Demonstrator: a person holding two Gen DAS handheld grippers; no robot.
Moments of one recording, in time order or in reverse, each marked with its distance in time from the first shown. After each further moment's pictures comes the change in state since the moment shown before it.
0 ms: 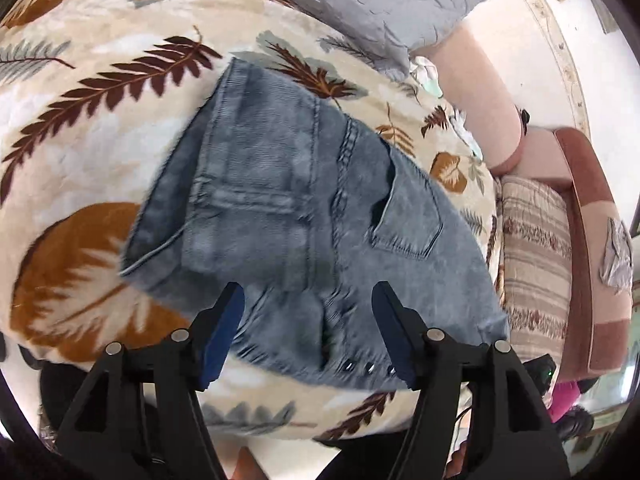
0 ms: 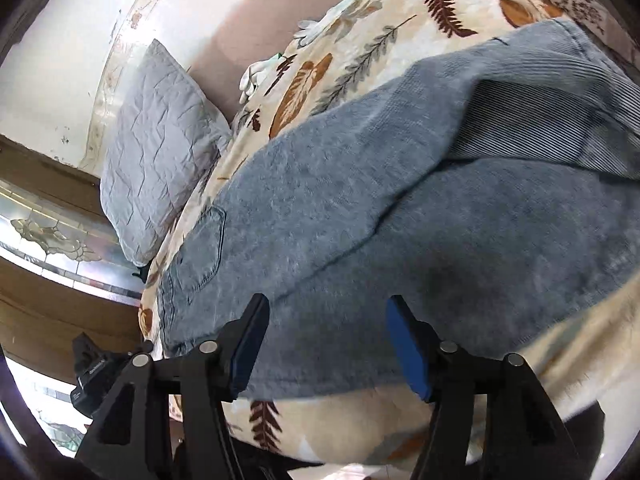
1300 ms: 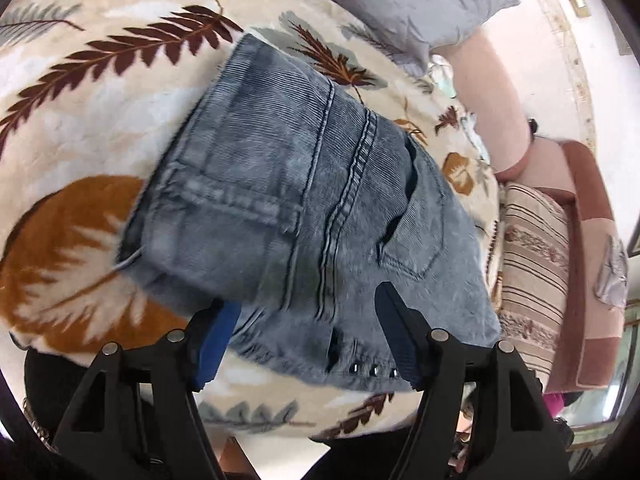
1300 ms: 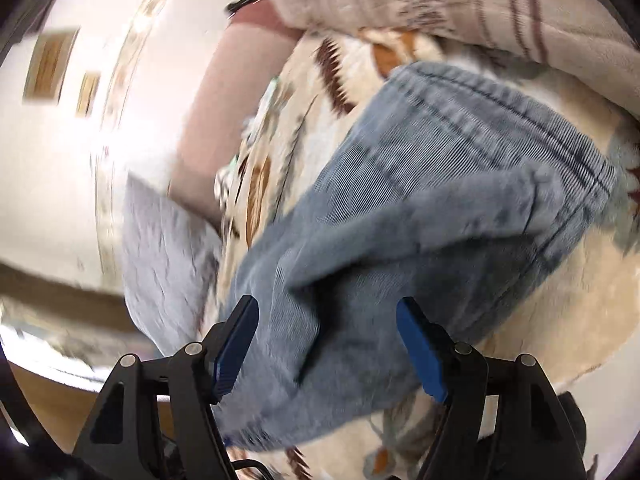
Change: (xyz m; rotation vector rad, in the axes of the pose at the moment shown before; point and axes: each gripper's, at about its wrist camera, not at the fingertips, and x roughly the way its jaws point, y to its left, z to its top) left arm 0.014 0.016 -0.005 -0.068 0.038 0.008; right arm -0.069 -0.103 0.020 0.370 -0.215 0.101
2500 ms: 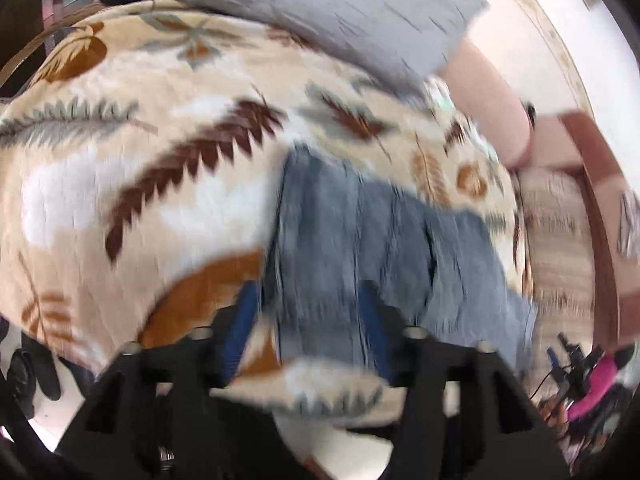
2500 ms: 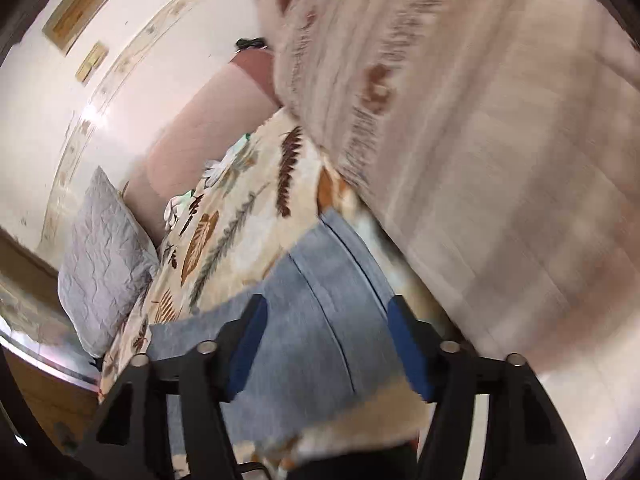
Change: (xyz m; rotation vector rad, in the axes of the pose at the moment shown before) left arm -0.079 0.033 0.027 0.164 -0.132 0.110; right arm -0.090 0.023 0.058 -0.323 -0.164 -0.302
